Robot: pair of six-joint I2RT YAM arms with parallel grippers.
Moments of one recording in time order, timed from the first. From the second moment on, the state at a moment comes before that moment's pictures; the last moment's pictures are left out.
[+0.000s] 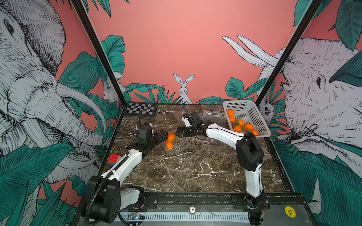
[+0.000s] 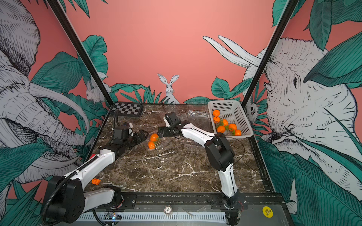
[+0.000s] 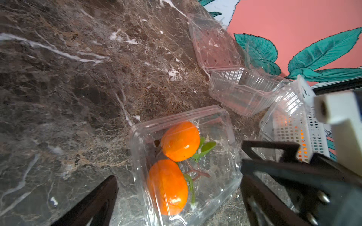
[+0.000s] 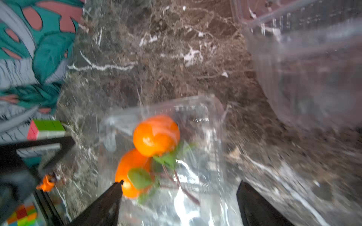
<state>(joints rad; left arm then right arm) -0.25 1.23 0.69 -0.15 0.19 -0.67 0.73 1.92 1.48 -0.39 -0.22 0.52</state>
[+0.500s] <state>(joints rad) -0.24 1.61 0.81 0.05 0.30 -0.66 0.89 1.83 1.04 0.21 -0.17 1.00</state>
